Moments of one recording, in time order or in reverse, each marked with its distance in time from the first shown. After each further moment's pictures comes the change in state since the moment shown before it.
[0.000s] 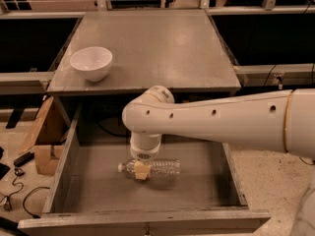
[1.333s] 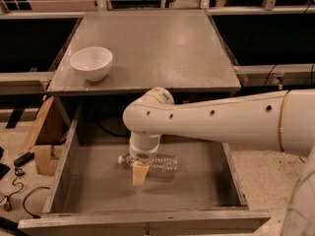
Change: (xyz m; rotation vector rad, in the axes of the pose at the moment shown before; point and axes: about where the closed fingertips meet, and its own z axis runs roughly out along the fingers) arm -0.005 -0.006 0.009 0.003 -0.027 0.015
